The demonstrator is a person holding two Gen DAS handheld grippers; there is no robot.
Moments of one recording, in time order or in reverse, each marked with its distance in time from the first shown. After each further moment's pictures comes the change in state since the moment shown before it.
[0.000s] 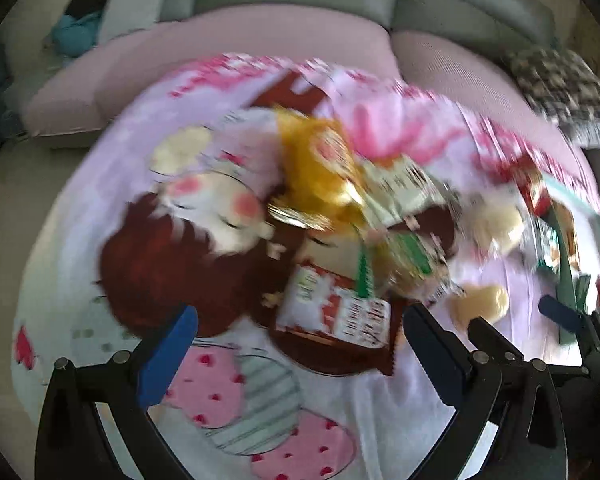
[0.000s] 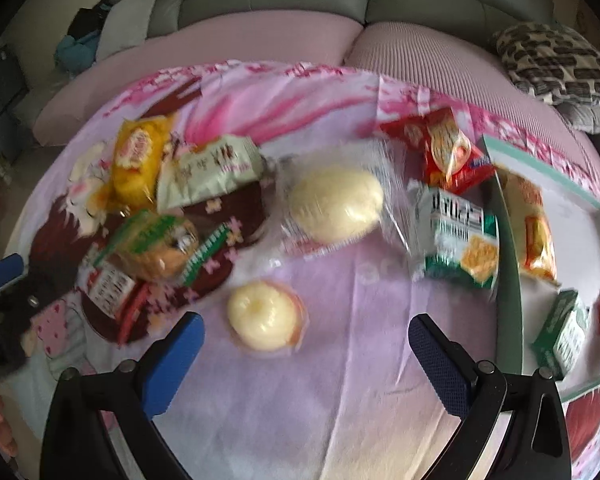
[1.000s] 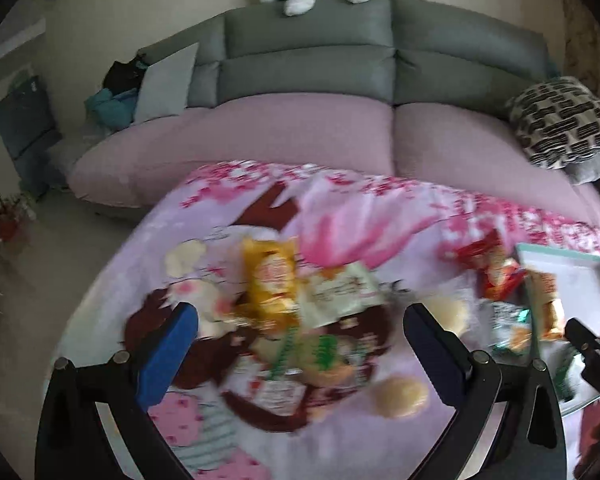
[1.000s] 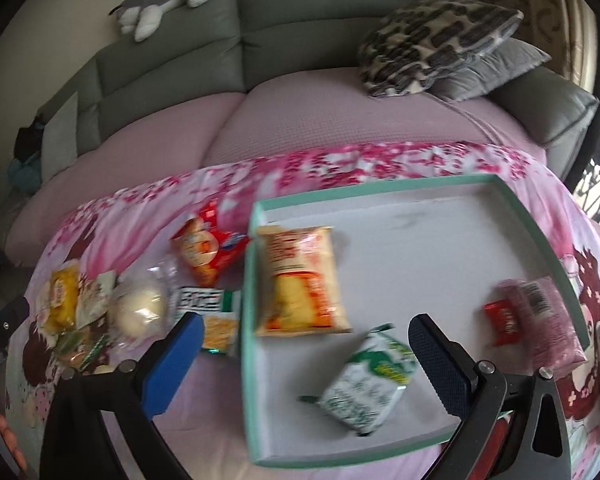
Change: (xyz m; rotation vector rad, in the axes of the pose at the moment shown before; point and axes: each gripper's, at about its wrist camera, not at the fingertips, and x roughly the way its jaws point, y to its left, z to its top) left arm -0.072 -0.072 0.031 -0.022 -0.306 0.205; right arm -0.062 -0.169 0.008 0.287 -0.229 -0.057
